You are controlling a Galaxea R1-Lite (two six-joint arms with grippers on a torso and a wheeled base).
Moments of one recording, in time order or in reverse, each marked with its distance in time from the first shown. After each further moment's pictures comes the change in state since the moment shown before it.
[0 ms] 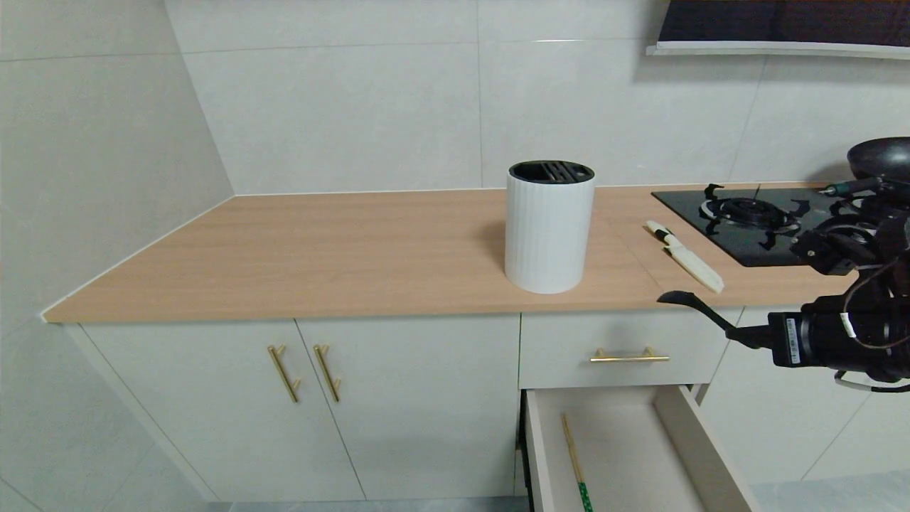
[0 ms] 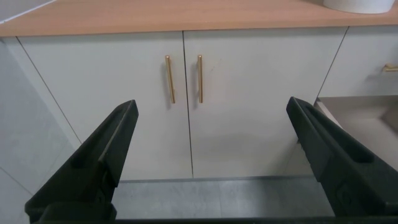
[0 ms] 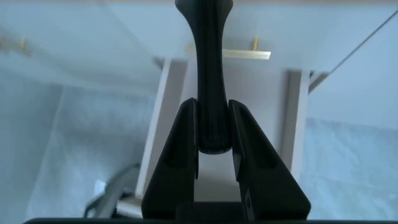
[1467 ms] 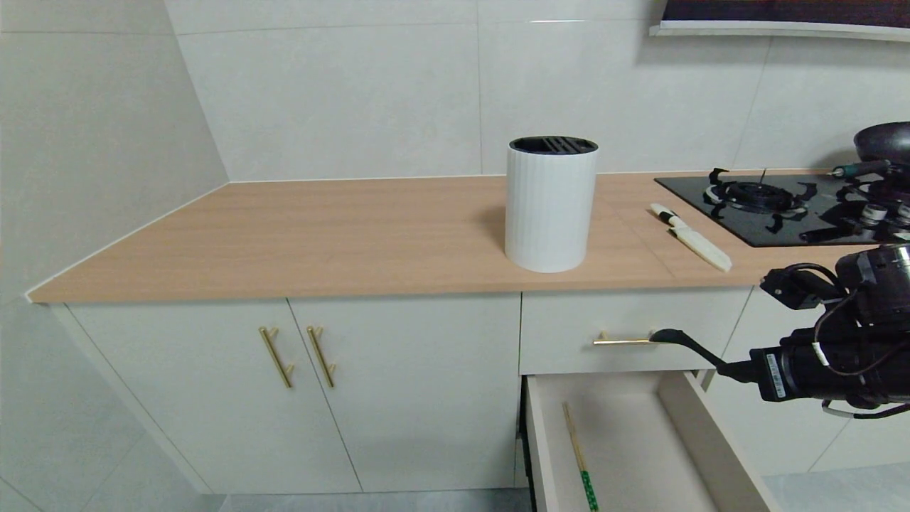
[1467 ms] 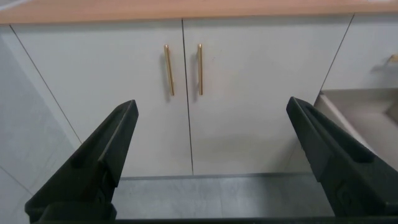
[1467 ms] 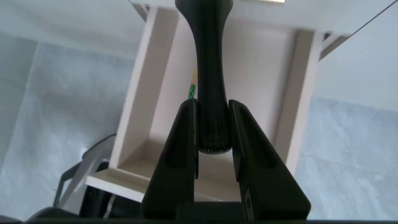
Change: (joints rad) left arm 0.000 0.000 0.000 0.000 0.000 0.000; right arm 0.007 0.086 0.053 -0.006 -0.001 -0.076
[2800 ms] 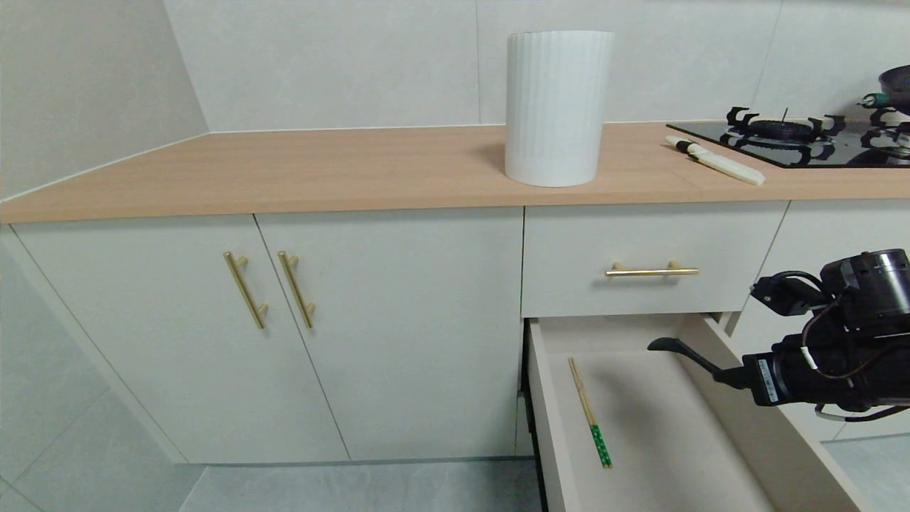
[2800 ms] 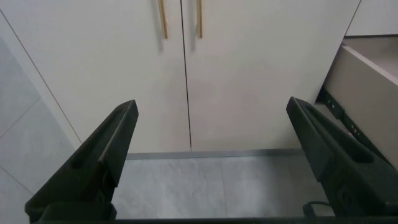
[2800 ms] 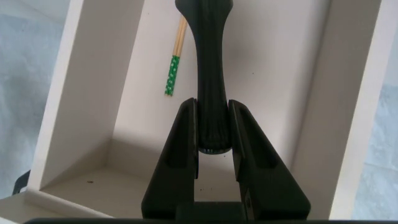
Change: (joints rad) left arm 0.000 0.000 0.000 0.000 0.000 0.000; right arm 0.000 0.038 0.000 0.000 -0.001 -0.003
